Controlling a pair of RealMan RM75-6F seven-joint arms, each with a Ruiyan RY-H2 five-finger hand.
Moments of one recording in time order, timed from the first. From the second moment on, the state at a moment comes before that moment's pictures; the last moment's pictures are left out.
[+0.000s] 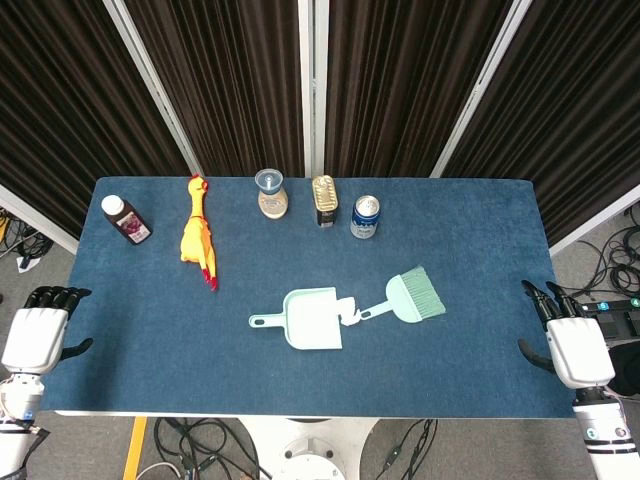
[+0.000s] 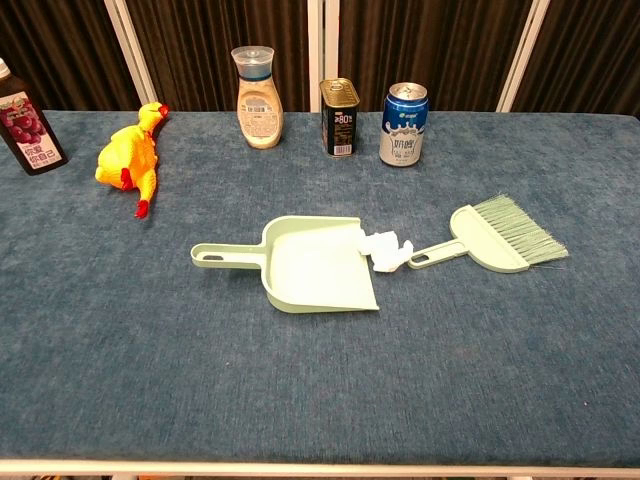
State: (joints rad) left arm -0.16 -1.22 -0.06 -1.46 1.44 1.41 0.17; right arm 0.15 -1.10 0.06 -1.66 -1.52 1.42 -0.10
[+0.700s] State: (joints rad) left arm -0.16 -1.22 -0.05 -1.47 1.46 1.43 0.16; right arm 0.35 -1.16 0.07 -1.60 -1.59 1.15 -0.06
